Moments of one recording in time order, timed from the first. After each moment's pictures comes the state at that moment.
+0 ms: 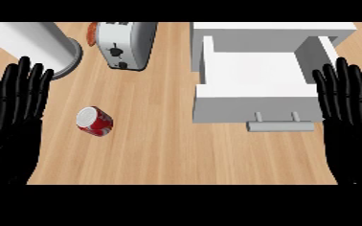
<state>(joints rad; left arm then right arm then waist) 0.01 0.10 0.01 -2.10 -0.01 0.00 0.01 0.01 -0.05 0.02 -2.10 0.02 -0.02 0.01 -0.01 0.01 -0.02</state>
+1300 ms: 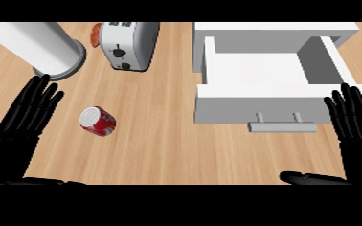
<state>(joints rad) 0.09 0.16 0.08 -2.13 0.17 -0.13 0.35 0.17 -0.08 -0.09 -2.09 -0.02 0.04 0.15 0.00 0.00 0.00</state>
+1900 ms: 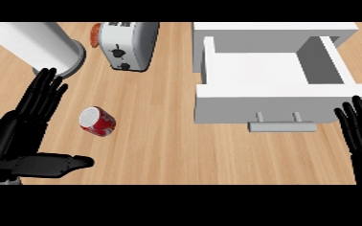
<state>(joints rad) 0.02 0.15 0.14 -1.95 0.14 -0.15 0.27 0.26 -0.08 -0.15 -2.09 -0.06 0.12 0.08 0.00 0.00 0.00</state>
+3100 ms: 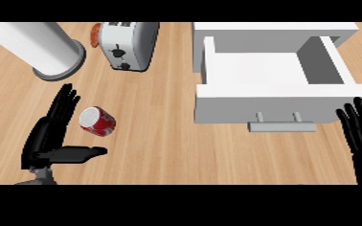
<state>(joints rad) 0.01 0.13 0.19 -1.51 0.02 -0.16 -0.10 0.25 -0.04 -0.20 -2.07 -0.05 0.17 0.05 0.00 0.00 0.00</state>
